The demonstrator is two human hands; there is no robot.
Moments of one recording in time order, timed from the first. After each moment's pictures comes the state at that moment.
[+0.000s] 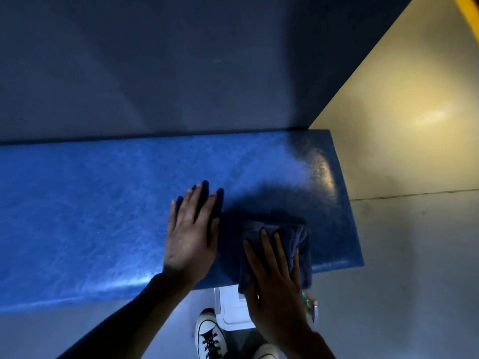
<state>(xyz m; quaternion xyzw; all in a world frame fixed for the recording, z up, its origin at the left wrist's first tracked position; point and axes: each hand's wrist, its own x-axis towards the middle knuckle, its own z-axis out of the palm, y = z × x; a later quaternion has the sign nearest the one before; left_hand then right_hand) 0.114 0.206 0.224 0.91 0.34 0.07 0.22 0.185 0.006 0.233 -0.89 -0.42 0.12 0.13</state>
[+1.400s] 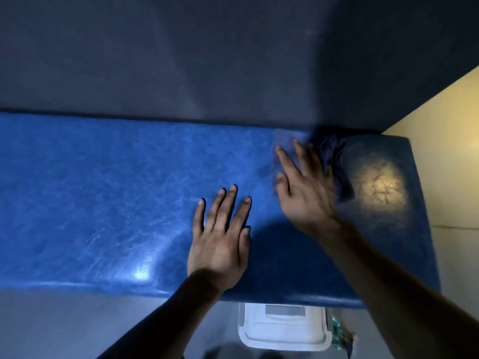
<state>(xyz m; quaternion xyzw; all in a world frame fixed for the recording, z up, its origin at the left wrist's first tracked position) 0.086 0.214 0.184 0.93 0.35 0.05 0.11 0.292 0.175 0.209 -0.87 -0.46 0.11 0.12</state>
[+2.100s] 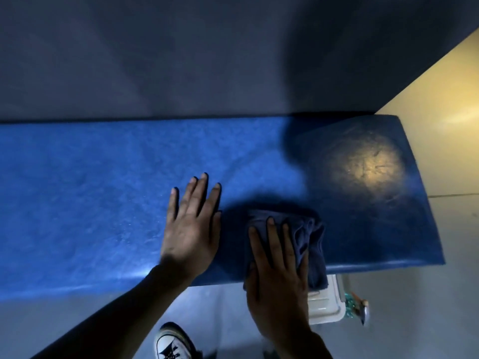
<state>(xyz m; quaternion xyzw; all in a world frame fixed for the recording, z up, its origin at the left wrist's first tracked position) 0.012 0.284 0.200 0.93 0.34 0.05 0.16 0.082 0.099 0.212 -0.91 -0.39 0.12 0.08</state>
